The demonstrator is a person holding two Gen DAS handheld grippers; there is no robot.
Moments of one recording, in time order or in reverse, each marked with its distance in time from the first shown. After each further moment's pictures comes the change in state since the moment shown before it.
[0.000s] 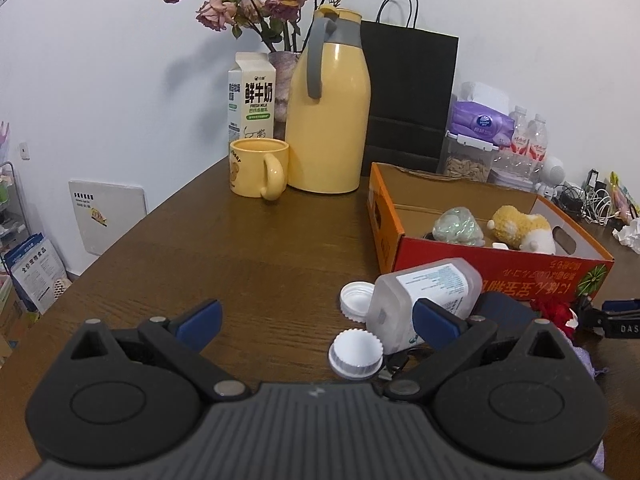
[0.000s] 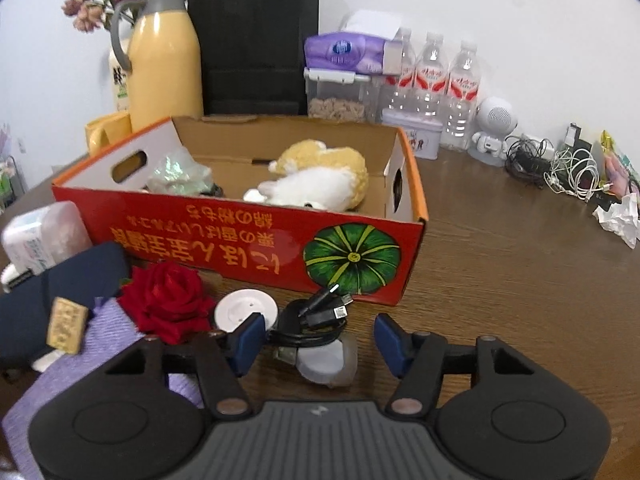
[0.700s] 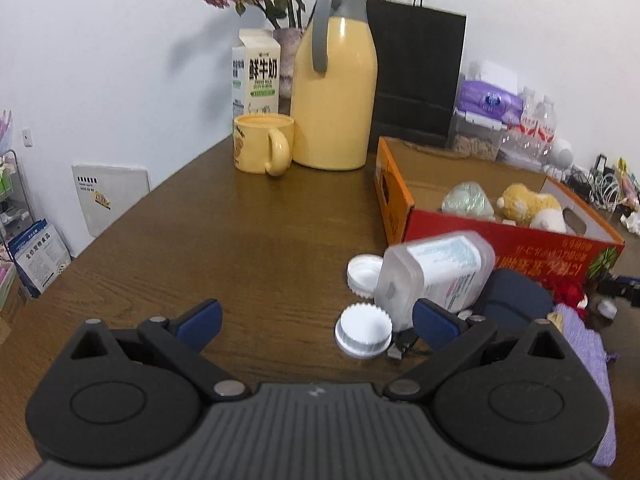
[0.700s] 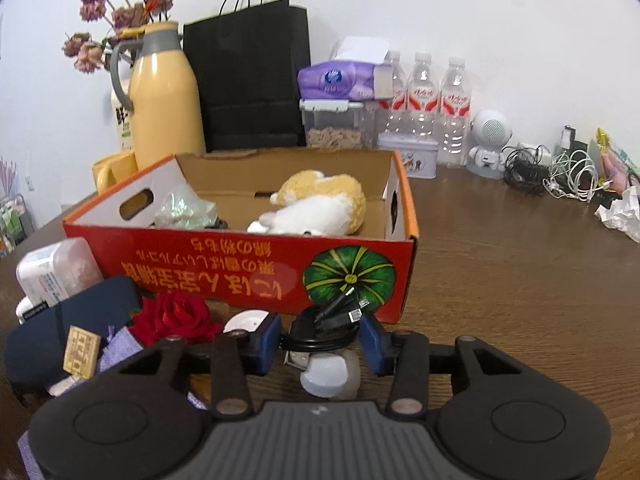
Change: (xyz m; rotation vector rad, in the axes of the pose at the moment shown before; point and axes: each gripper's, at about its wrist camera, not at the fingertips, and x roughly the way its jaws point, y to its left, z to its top) left arm 0.014 0.000 -0.010 0.006 0.068 0.013; right arm -0.014 -0.012 -0.007 0.071 -0.119 0.049
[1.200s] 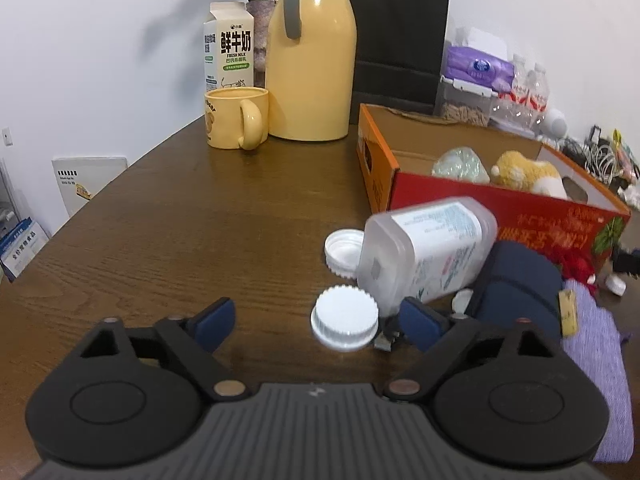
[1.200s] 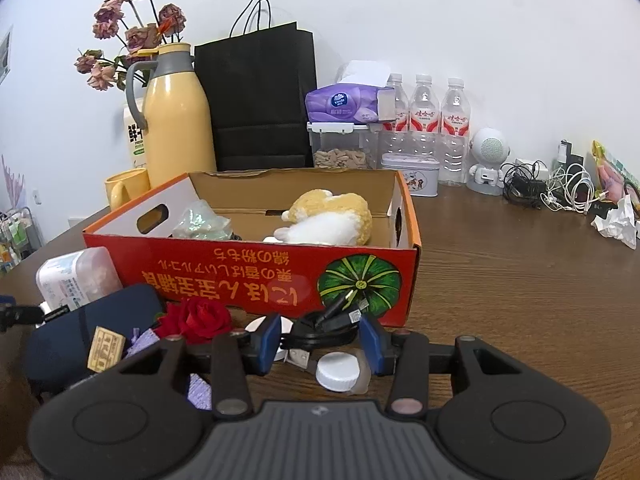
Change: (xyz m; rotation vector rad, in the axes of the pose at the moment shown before) left arm 0.033 -0.012 -0.007 0.036 0.048 -0.035; right arm -0.018 0.010 -0.008 -0.006 -0.062 0.010
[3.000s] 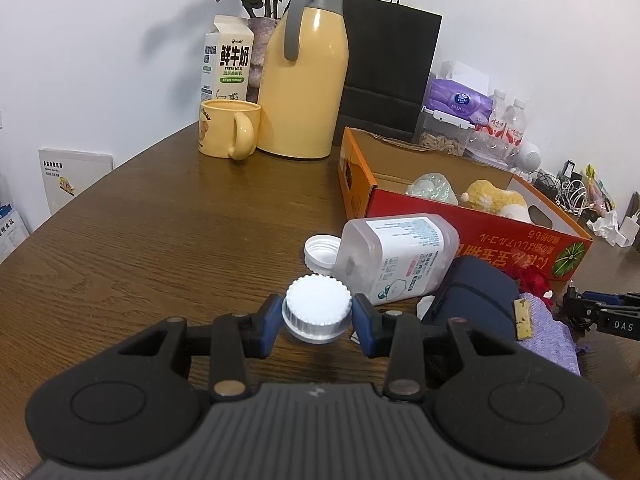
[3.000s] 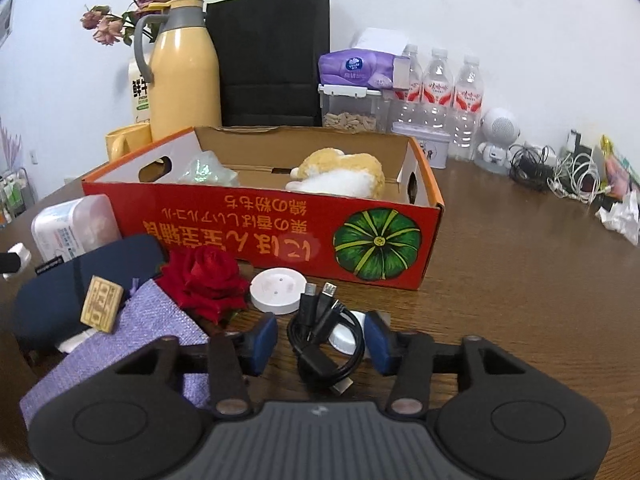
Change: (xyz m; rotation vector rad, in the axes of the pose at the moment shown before) left arm -0.030 0.008 -0.013 -0.071 -0.065 -0.091; right arm 0.009 0.016 -0.013 -0.062 0.097 -0.031
